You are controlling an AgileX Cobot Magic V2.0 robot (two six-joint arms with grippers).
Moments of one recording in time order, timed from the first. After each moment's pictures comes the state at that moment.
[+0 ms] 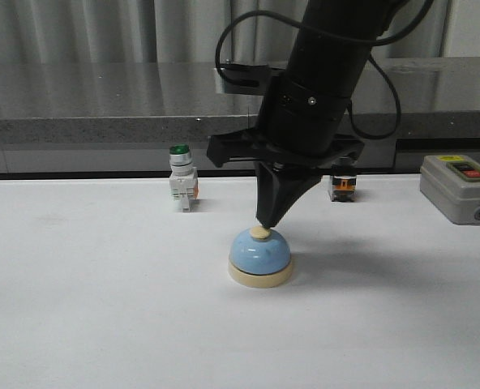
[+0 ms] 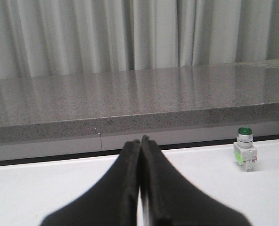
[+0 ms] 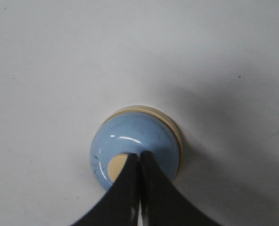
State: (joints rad) left arm -0.09 -0.01 0.00 -0.03 0.01 0.04; right arm 0.52 1.96 -1.43 0.22 0.79 -0.11
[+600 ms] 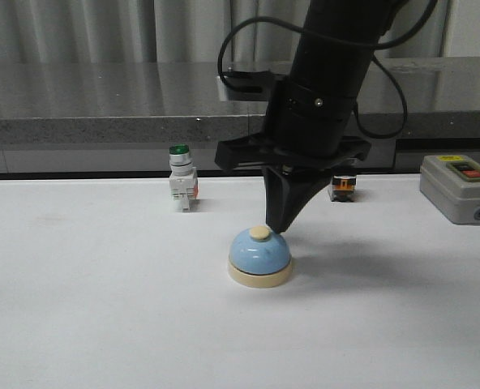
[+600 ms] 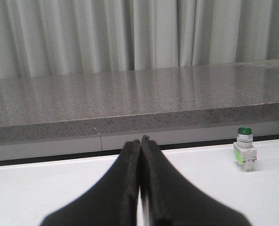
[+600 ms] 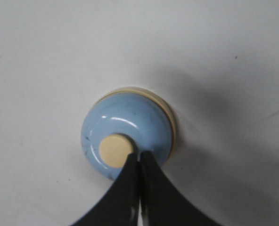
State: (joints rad) left arm -0.09 -0.01 0.00 -0.03 0.01 0.04; right arm 0.52 1.95 -1.44 0.18 0.85 -0.11
